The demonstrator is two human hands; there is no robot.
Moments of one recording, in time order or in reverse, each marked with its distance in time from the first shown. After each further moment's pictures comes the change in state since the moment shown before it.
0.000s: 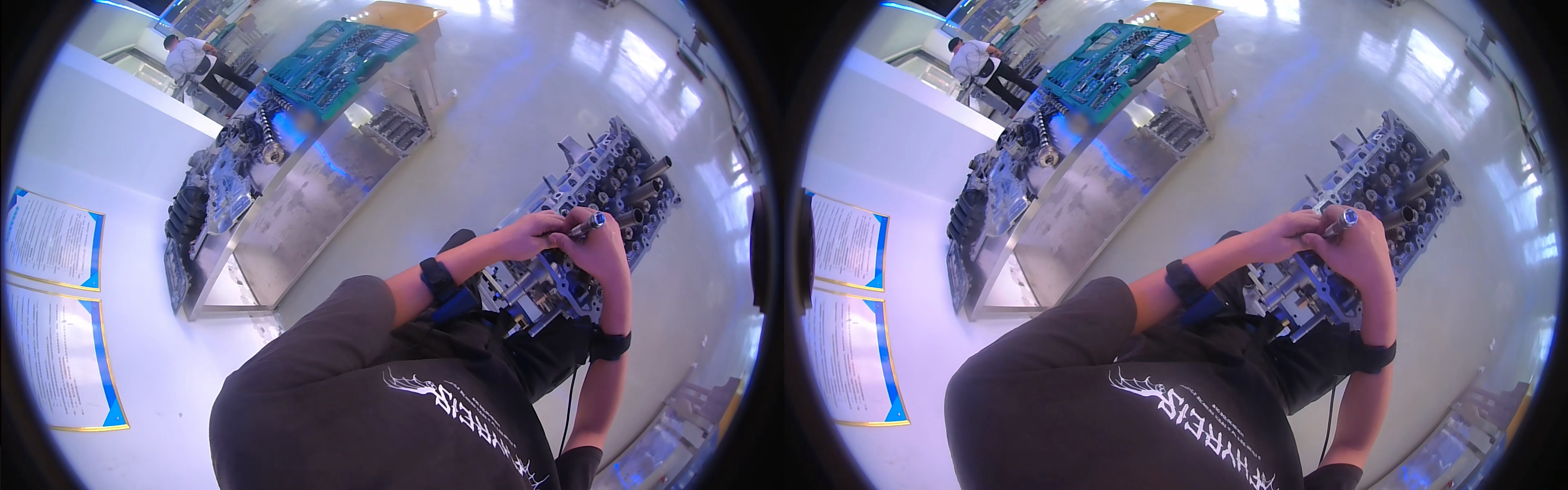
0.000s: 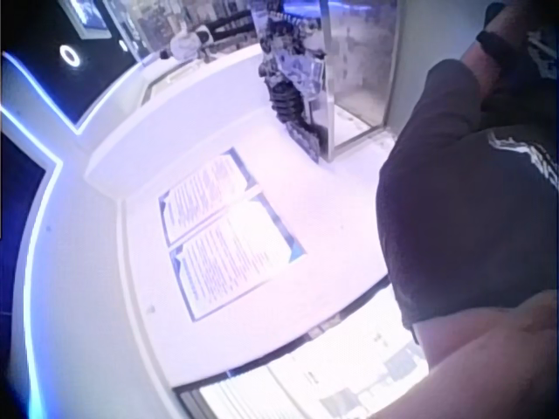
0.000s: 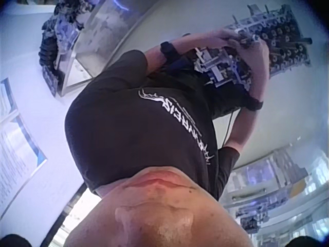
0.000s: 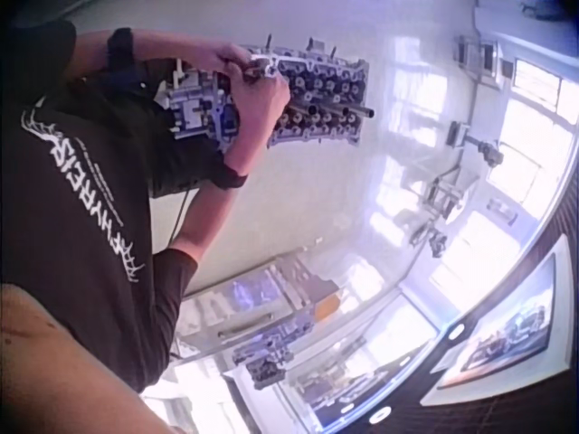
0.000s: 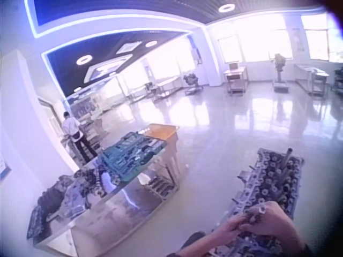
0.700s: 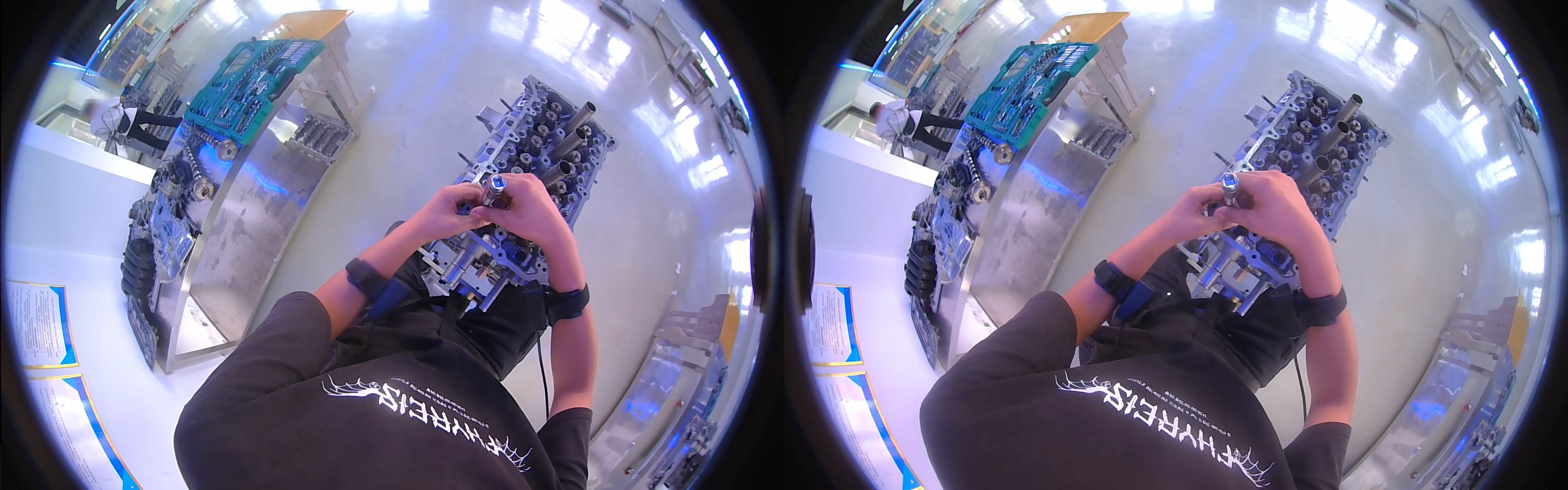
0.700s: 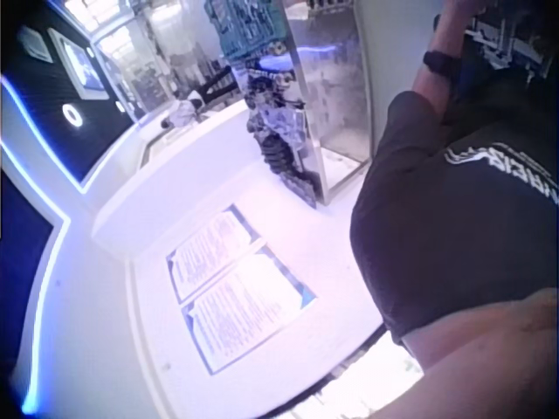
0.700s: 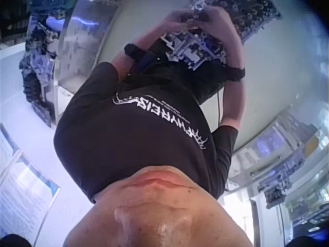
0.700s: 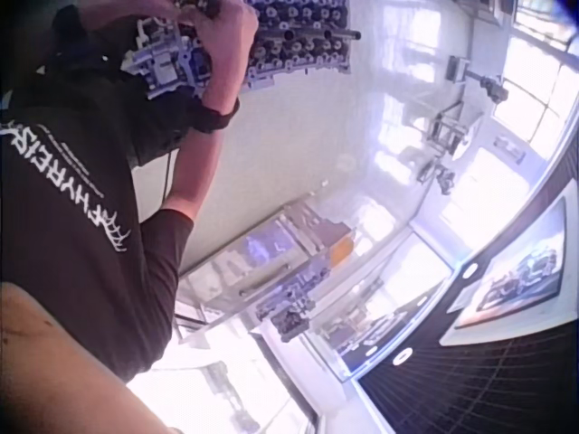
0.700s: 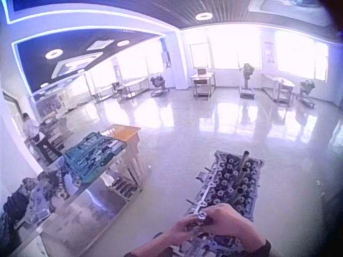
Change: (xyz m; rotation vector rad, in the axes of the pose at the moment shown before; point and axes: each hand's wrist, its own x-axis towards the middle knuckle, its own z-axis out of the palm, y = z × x) left_hand 0.004 0.020 -0.007 -0.166 -0.003 -0.175; right_hand -0.001 0.007 -0.010 0.228 -0.052 -0.045
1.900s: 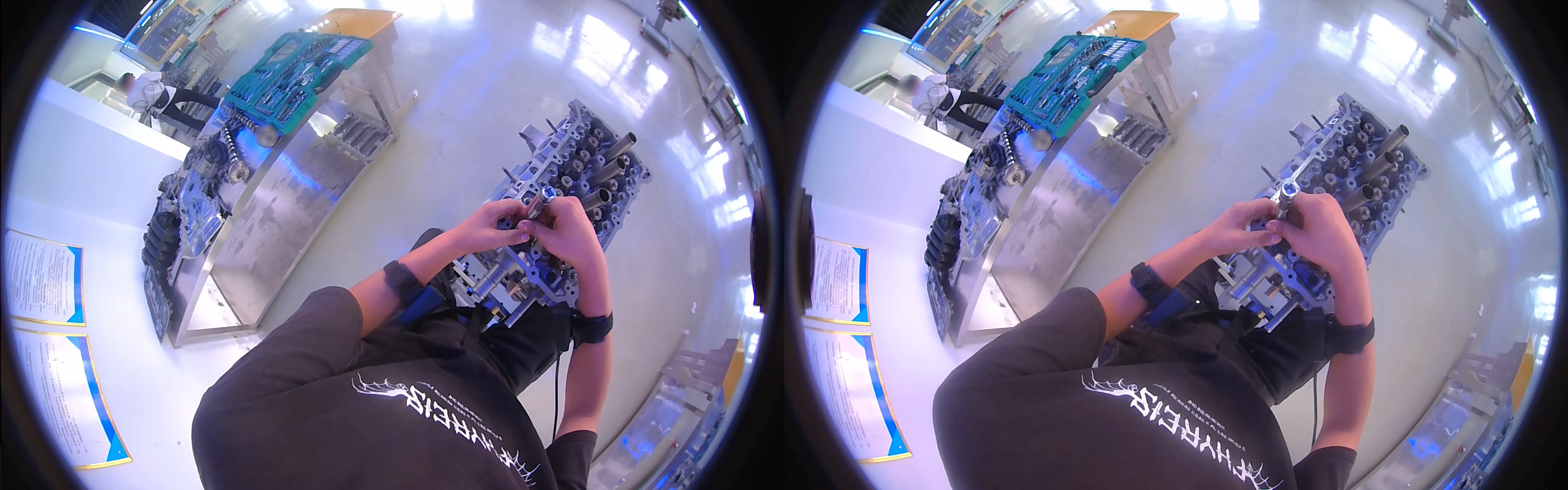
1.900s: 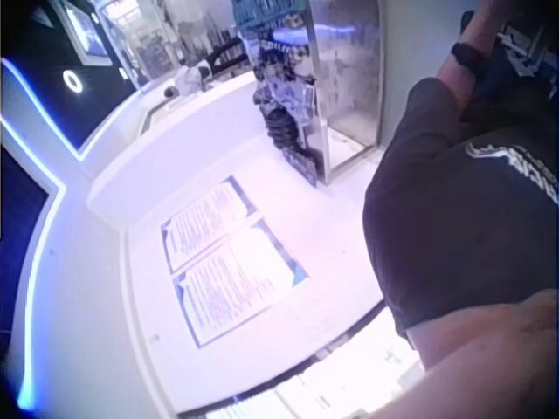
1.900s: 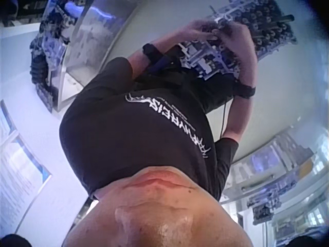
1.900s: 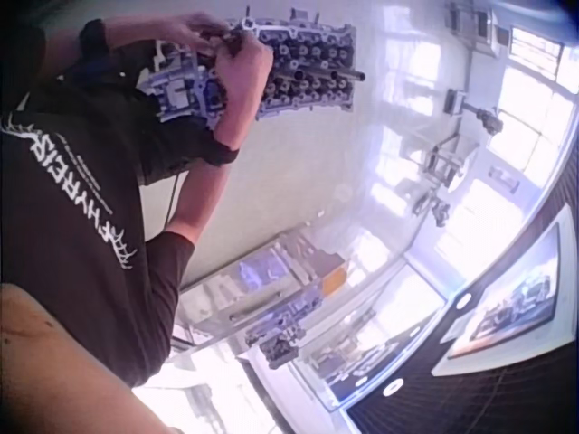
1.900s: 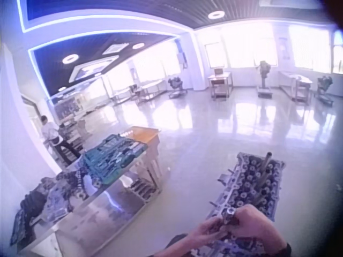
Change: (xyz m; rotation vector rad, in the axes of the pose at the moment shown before) left_hand -0.005 -0.007 -0.001 -0.028 -0.020 0.024; right_hand 0.000 0.016 0.007 -0.033 -0.003 0.042
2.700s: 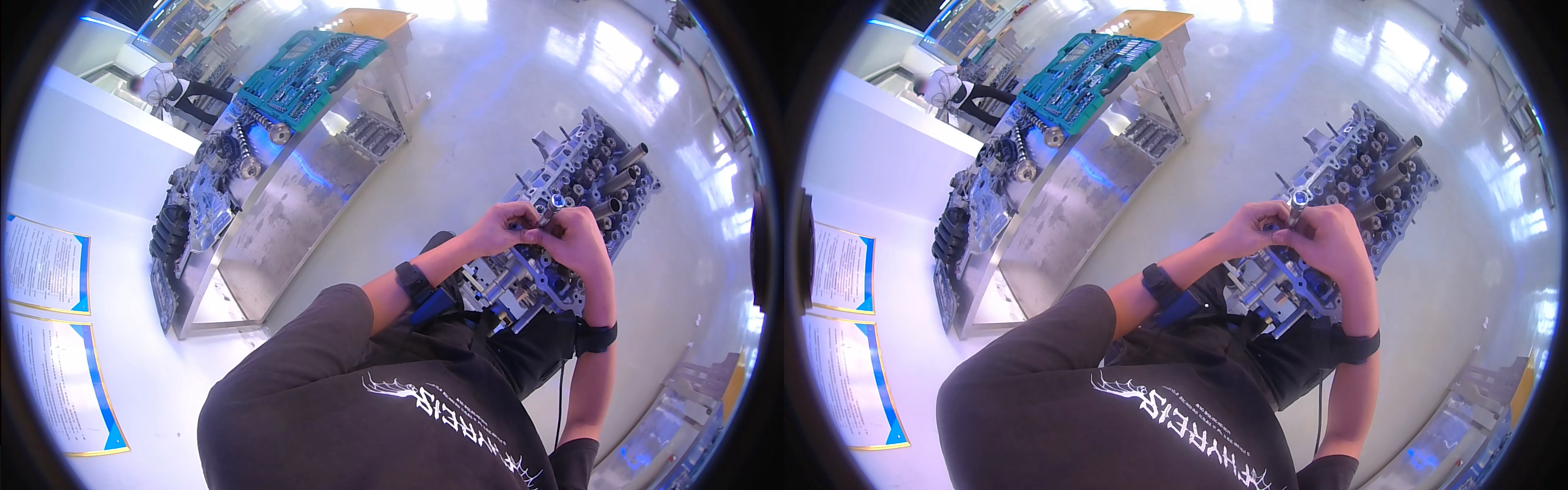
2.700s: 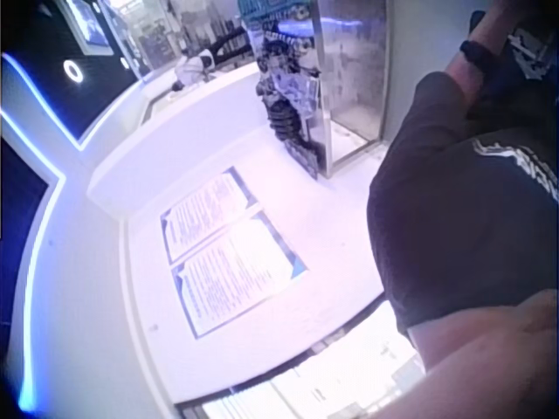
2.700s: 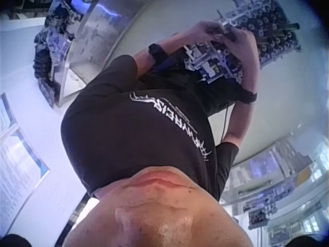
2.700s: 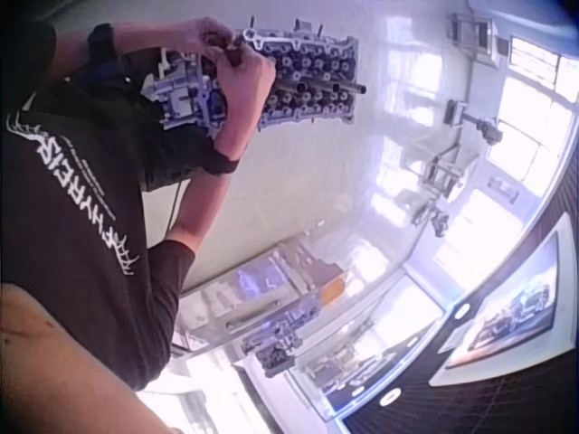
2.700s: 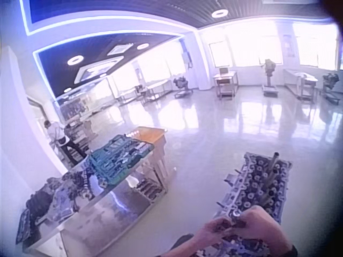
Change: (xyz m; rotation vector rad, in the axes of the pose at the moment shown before) left_hand 0.002 -0.001 0.002 -0.193 0.078 -0.041; right_hand 0.000 -0.021 -0.003 -0.075 0.037 0.017
